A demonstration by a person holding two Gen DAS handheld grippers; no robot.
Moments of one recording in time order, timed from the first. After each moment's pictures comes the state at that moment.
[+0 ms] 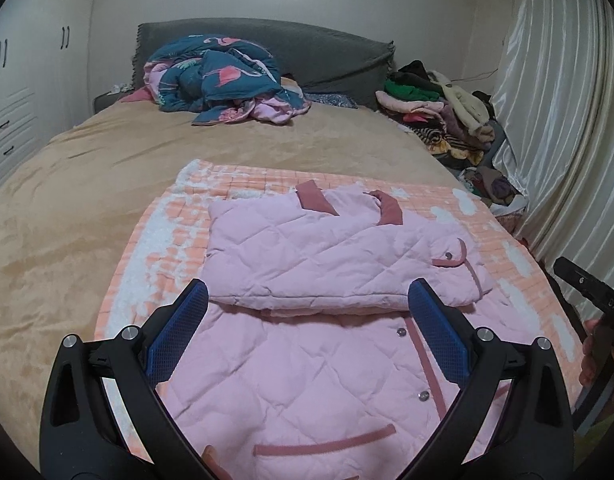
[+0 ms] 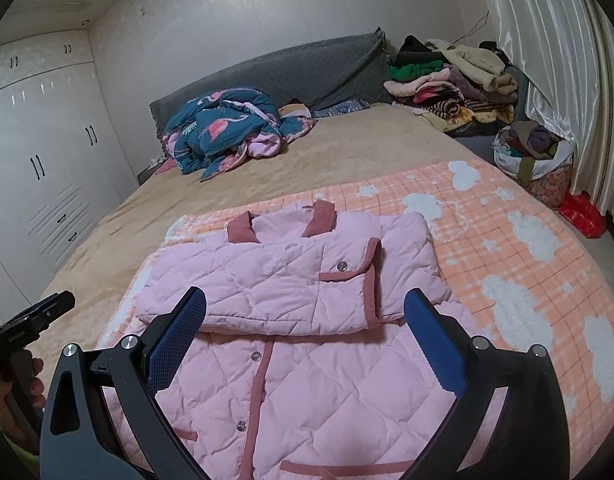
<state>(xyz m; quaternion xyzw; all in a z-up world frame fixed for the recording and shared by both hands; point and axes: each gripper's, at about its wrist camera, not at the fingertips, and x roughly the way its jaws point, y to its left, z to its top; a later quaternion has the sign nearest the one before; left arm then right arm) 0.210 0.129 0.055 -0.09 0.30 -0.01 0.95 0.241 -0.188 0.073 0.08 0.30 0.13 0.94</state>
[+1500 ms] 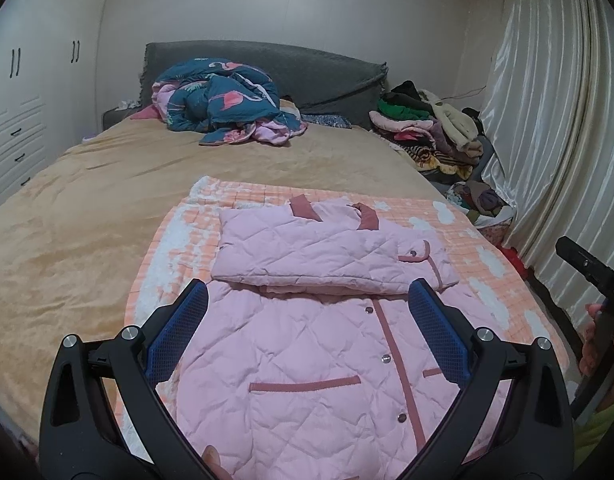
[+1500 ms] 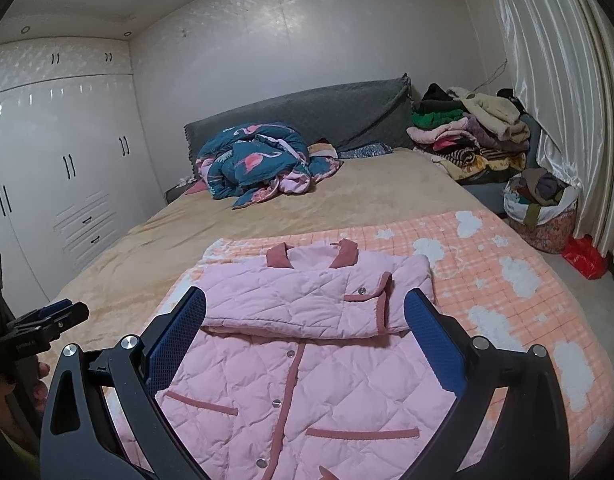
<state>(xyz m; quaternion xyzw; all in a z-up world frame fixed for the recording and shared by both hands) 0.112 0.110 0.098 -0.08 0.27 0.00 0.96 0.139 -0.184 0.144 0.06 0.22 0.17 0.96</state>
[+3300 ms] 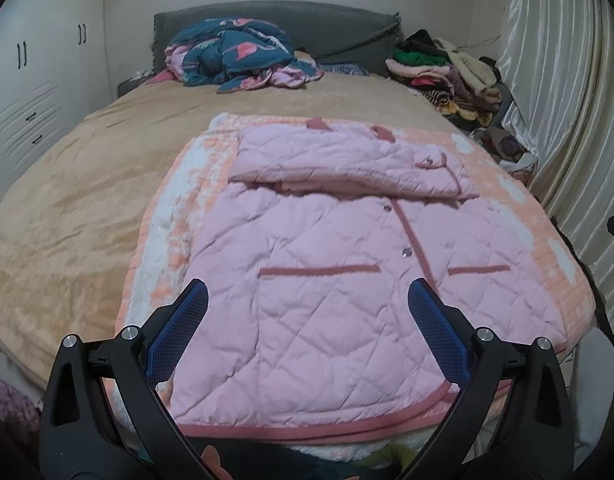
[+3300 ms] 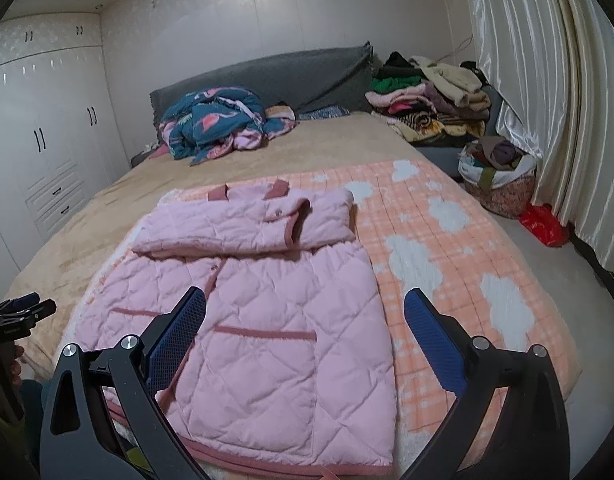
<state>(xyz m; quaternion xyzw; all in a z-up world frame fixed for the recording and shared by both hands) 0.055 0.082 0.013 -0.05 0.35 0.03 0.93 0.071 -0.290 0.071 0.04 0.30 0.11 0.95</state>
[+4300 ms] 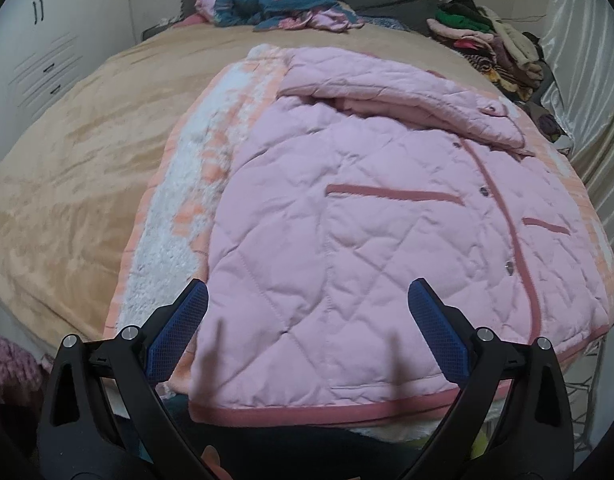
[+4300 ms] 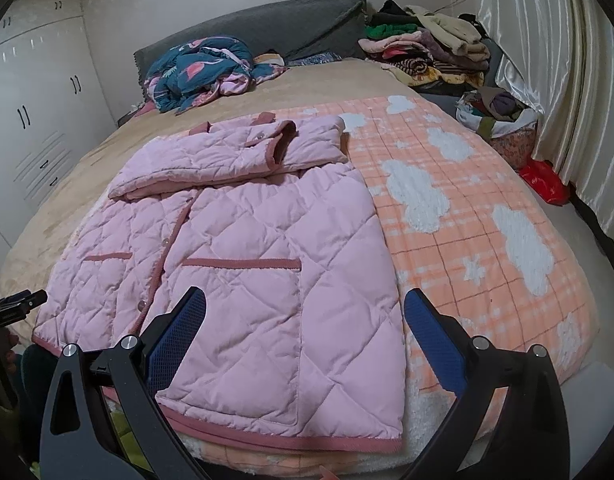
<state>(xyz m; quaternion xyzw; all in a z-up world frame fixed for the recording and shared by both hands) 0.058 0.133 -0.064 -0.08 0.43 0.08 0.89 0.089 -0.294 -0.003 0.03 0.38 0.10 0.92</state>
